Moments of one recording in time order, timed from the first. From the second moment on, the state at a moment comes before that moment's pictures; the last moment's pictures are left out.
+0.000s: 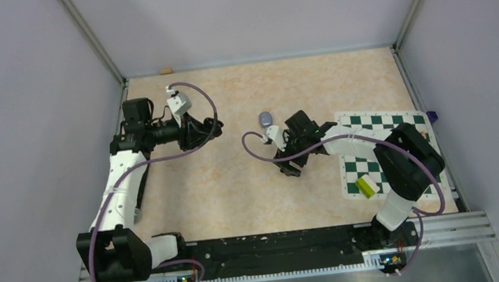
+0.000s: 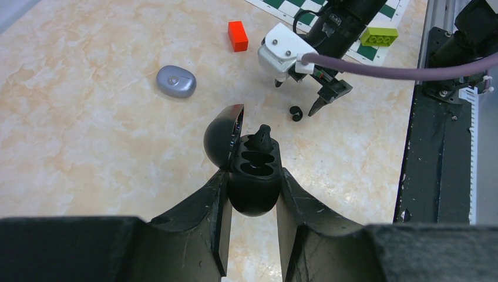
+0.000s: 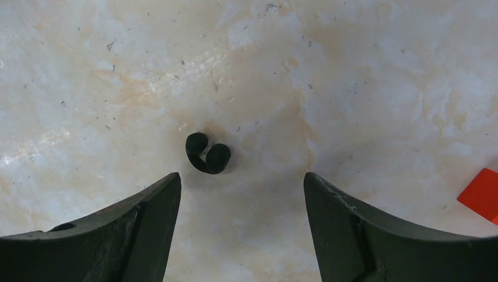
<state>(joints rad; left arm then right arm) 0.00 1.23 1.08 -0.57 1.13 0.53 0.64 1.66 0.95 -0.33 -0.30 -0.45</state>
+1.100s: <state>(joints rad) 0.00 1.23 1.08 -0.56 1.13 0.53 0.71 1.68 0.94 -0.22 -0.03 -0.52</state>
